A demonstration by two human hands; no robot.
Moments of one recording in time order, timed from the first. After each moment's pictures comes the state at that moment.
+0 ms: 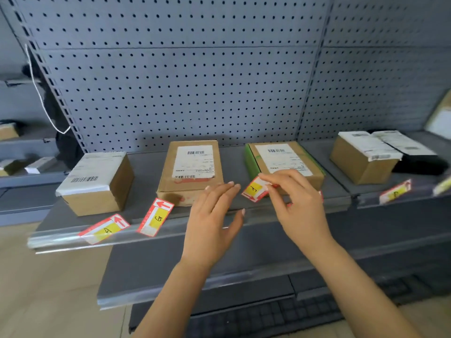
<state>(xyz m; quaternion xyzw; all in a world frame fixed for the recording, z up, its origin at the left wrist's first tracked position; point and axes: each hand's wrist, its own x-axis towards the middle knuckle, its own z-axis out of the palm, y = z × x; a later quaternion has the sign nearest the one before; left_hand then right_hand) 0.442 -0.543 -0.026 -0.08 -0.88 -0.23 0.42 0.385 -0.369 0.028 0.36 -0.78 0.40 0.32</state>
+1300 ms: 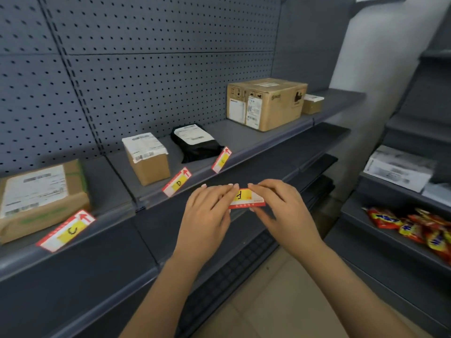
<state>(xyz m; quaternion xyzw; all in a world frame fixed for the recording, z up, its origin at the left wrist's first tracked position) 0.355 -0.131 -0.017 -0.35 -0.83 -0.24 0.36 0.399 0.060 0.008 0.16 -0.91 0.14 0.36</state>
